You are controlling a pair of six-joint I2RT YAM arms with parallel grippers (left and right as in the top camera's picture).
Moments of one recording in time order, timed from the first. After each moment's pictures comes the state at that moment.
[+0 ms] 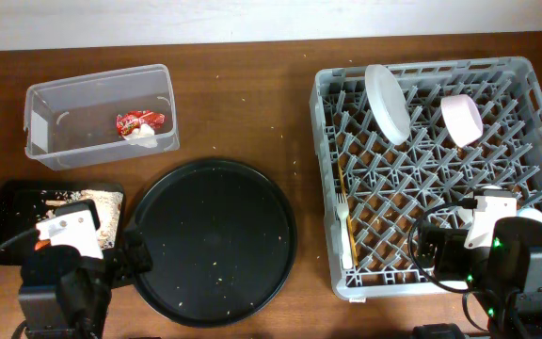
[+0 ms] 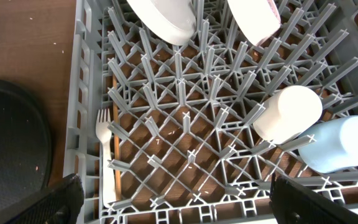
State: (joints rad) left arm 0.01 0.59 1.01 -1.03 -0.14 -0.12; right arm 0.03 0.64 1.04 -1.17 0.05 0.12
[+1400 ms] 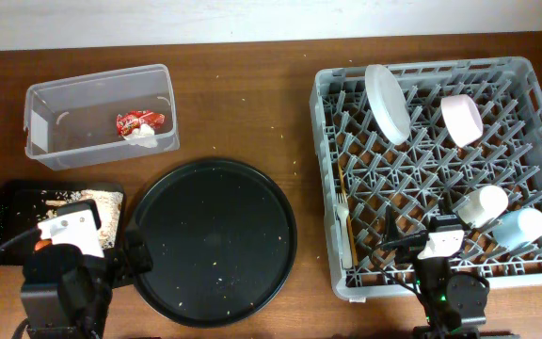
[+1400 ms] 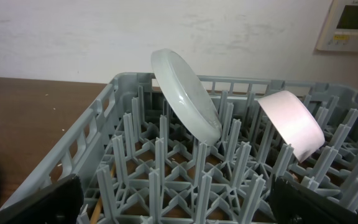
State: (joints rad) left arm 0.01 0.59 1.00 -1.03 -0.14 -0.12; right arm 0.03 0.01 0.01 -0.07 -0.02 -0.04
